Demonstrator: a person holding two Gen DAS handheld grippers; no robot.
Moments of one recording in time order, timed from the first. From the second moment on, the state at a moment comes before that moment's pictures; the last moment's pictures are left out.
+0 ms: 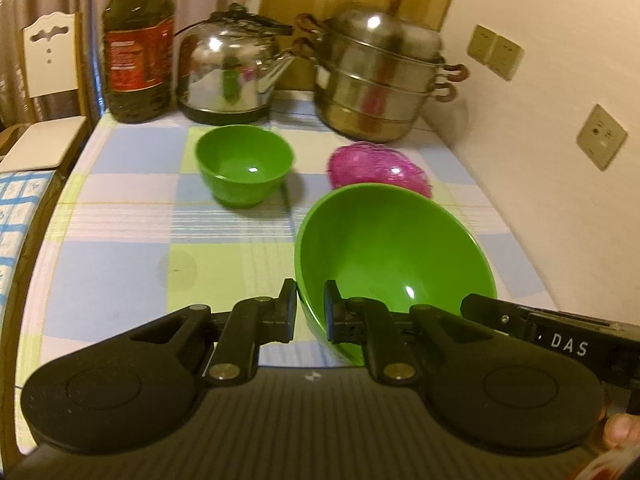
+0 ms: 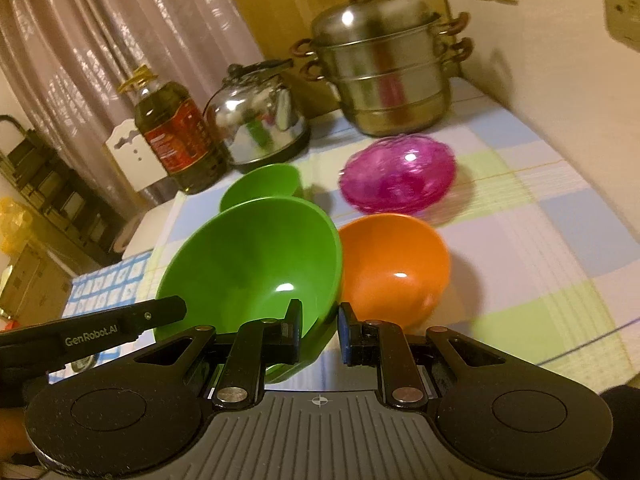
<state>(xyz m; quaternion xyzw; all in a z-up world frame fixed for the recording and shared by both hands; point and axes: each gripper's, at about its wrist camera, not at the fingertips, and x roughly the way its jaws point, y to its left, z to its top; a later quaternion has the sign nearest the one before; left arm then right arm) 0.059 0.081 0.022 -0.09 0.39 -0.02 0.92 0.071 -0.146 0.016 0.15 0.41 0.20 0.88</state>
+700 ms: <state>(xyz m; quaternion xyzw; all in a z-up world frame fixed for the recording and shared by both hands) 0.096 0.035 0.011 -0.09 0.40 -0.05 0.91 0.094 -0.200 0.007 0.16 0.41 0.16 0.88</state>
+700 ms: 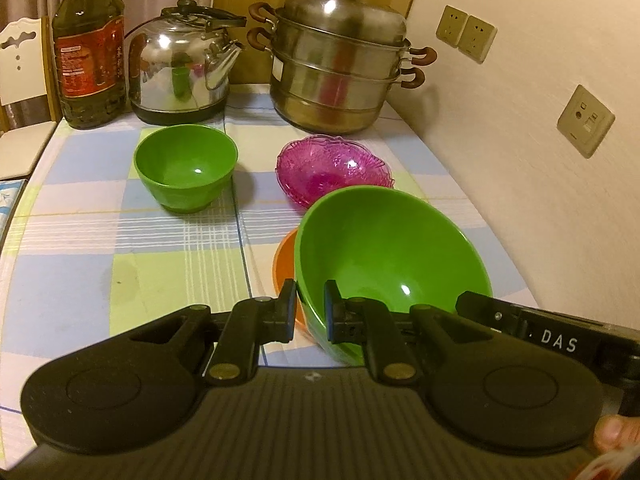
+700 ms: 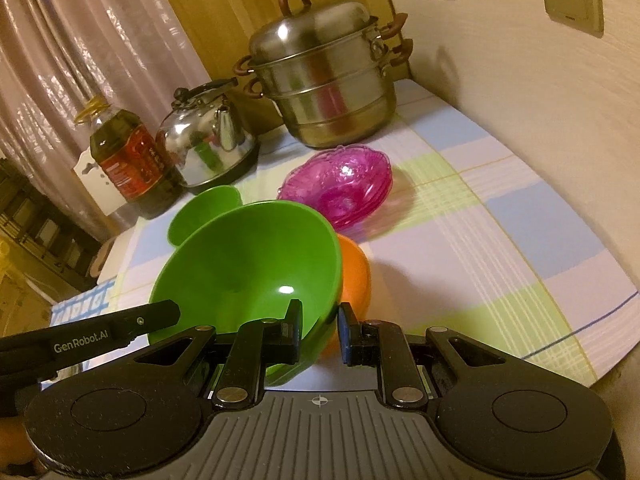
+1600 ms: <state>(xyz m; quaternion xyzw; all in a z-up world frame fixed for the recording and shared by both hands) 0.155 0.041 -0.042 -0.11 0.44 -0.03 0.89 0.160 -0.177 -0.042 0.10 0.45 0.16 0.87</state>
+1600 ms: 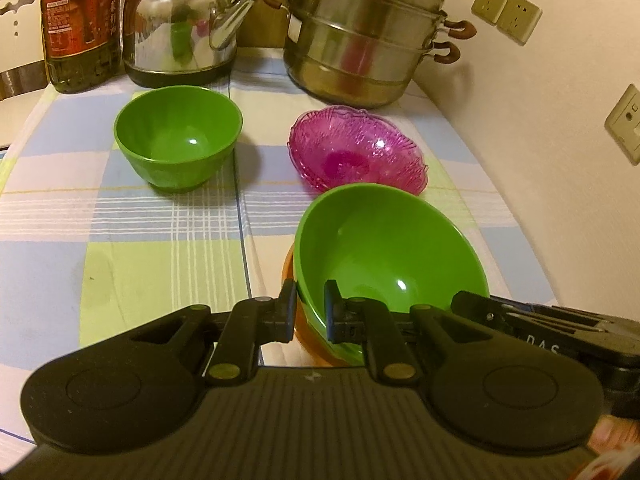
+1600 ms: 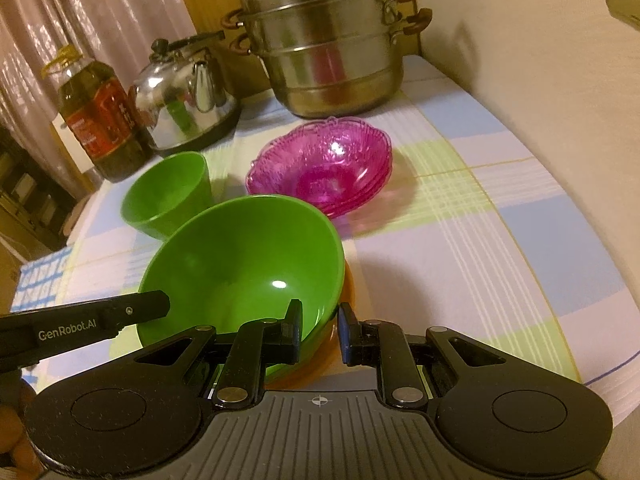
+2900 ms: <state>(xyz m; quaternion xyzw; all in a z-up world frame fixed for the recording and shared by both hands) 0.090 0.052 -0.034 -0.15 0.40 -0.01 0.90 0.113 -0.195 -0.031 0.10 0.44 0.15 0.88</state>
